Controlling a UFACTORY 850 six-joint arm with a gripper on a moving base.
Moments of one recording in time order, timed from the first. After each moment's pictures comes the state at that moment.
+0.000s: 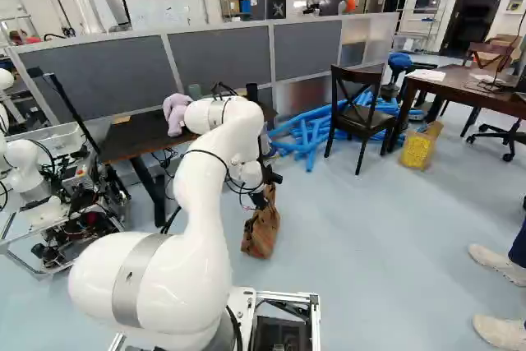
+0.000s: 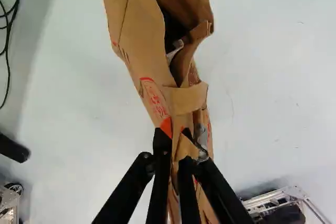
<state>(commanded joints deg) 0.7 -76.9 -83.1 11.9 1.9 14.5</state>
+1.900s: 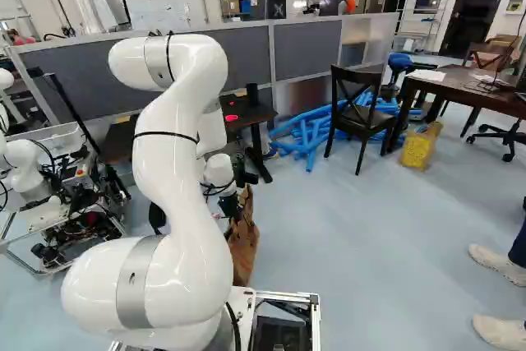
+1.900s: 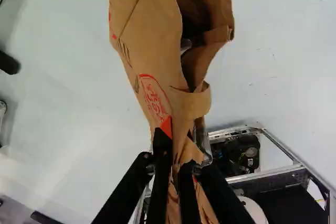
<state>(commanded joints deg) 11.2 -48.9 -46.9 11.2 1.9 14.5</state>
